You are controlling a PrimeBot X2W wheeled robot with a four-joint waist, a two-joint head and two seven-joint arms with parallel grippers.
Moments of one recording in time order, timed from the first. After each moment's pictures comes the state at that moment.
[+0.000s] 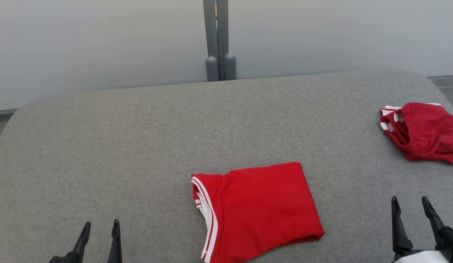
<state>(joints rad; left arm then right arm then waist) 0.16 0.12 -0.01 0.22 -0.24 -0.12 -0.26 0.19 -0.07 -0.19 0.08 0.07 0.13 -0.26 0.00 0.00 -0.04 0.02</state>
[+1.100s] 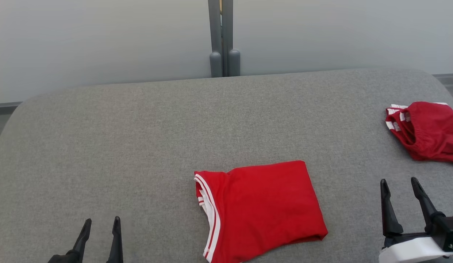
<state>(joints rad) 0.16 0.11 0.00 0.20 -0.23 -0.13 -0.26 0.15 -0.07 -0.15 0.03 0.06 0.13 -0.26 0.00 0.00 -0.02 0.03</state>
